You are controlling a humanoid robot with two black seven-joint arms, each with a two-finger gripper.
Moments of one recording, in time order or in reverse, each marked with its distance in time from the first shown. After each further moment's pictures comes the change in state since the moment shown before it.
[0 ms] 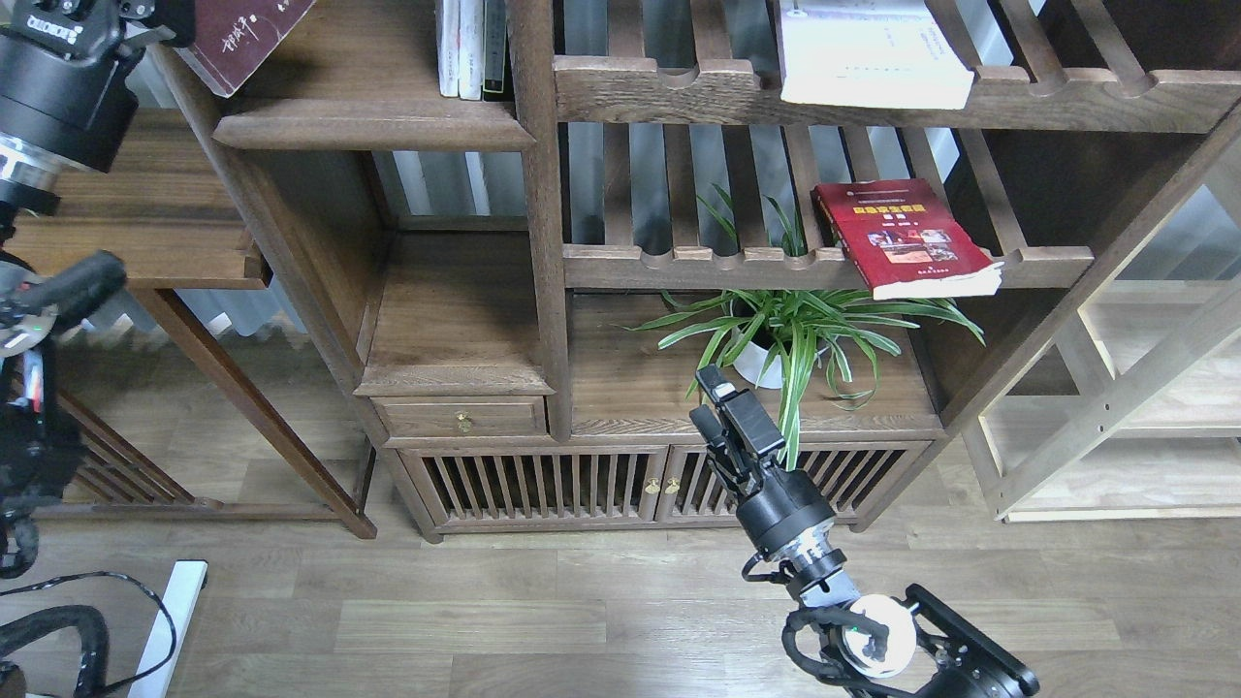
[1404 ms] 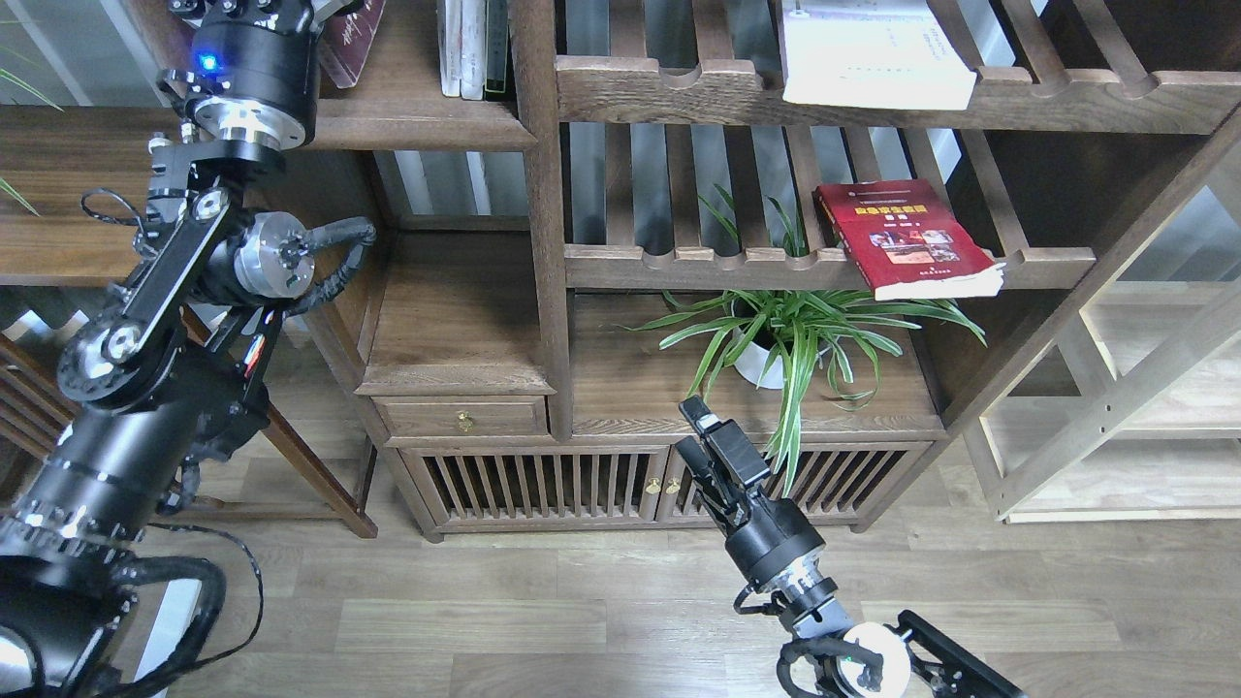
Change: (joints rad) left arm -0.232 -0.154 0.354 0.263 0.002 0.616 -0.157; right arm -0.050 -0.006 -0.042 0.008 0.000 0.000 -0.001
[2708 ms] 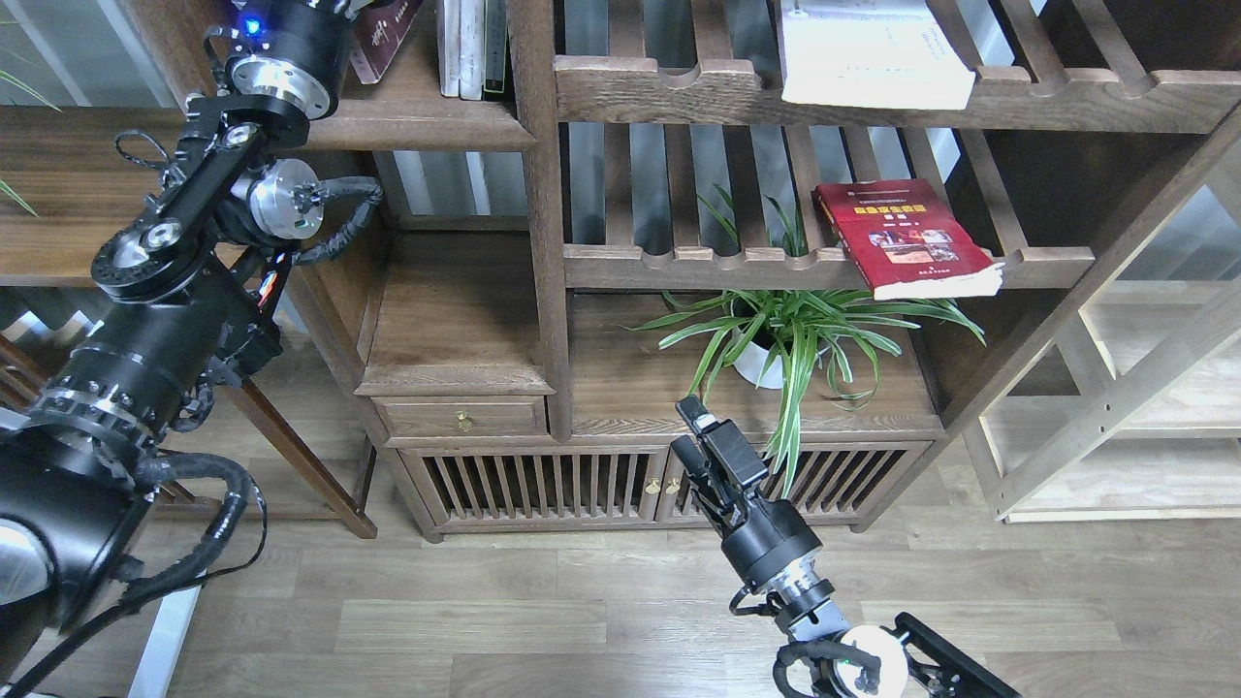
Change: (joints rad) left arm -0.244 -0.034 0.055 0.485 -0.072 -0.184 -0.039; right arm -0.001 0.006 0.002 0.024 -0.001 0.000 0.001
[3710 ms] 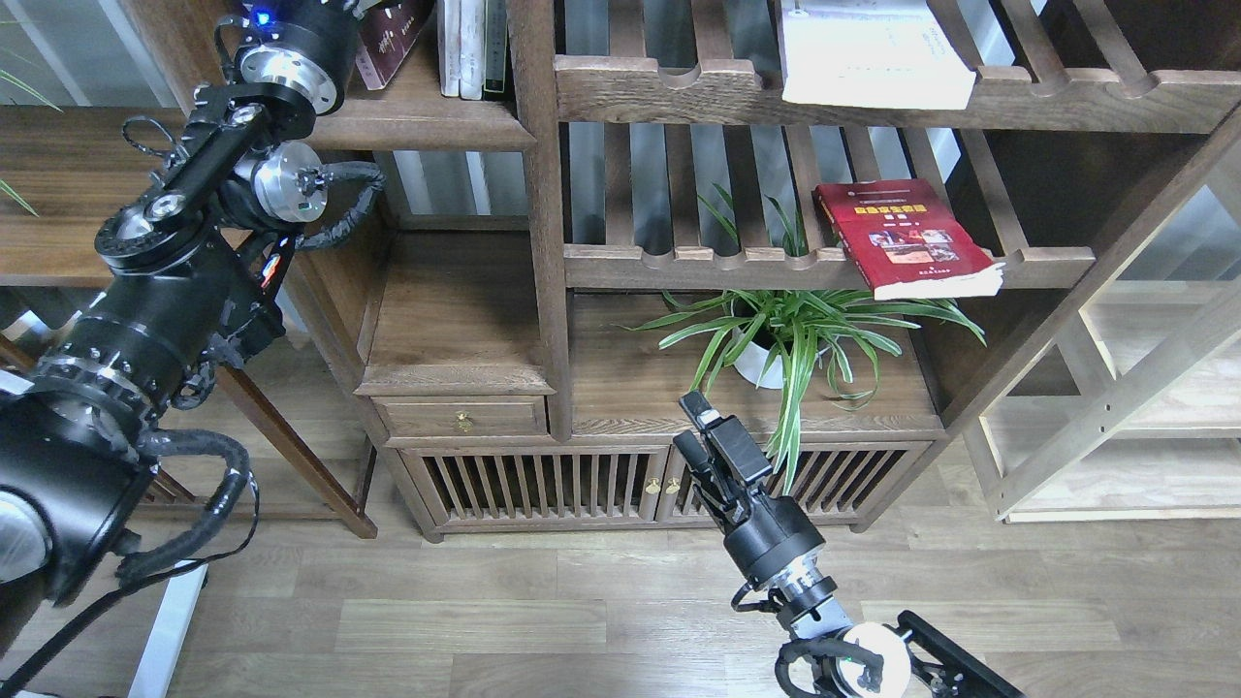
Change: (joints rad) left arm -0.075 -0.001 0.078 0.106 -0.091 0.000 0.037; right arm -0.005 -0.004 0.009 0.014 0.000 0.000 0.000
